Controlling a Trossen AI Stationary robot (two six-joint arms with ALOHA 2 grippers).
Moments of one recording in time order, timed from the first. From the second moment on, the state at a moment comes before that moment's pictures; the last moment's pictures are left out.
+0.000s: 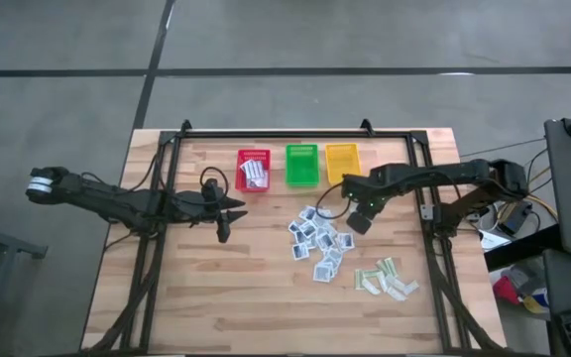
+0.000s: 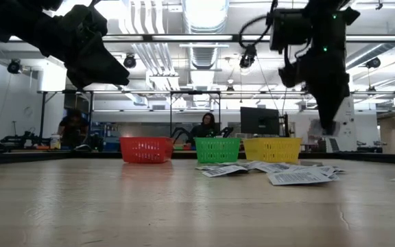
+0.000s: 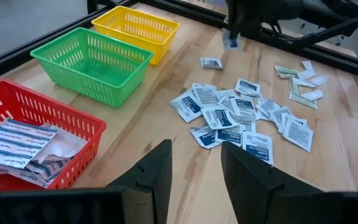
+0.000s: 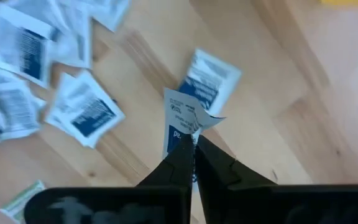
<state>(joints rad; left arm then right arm) -0.11 0.87 0.44 0.02 -0.33 -0.37 -0.14 1.41 0.94 -0.99 -0.01 0.53</state>
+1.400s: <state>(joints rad) -0.11 0.87 0.44 0.04 -0.33 -0.37 -0.19 1.44 0.96 -0.20 -0.54 0.33</state>
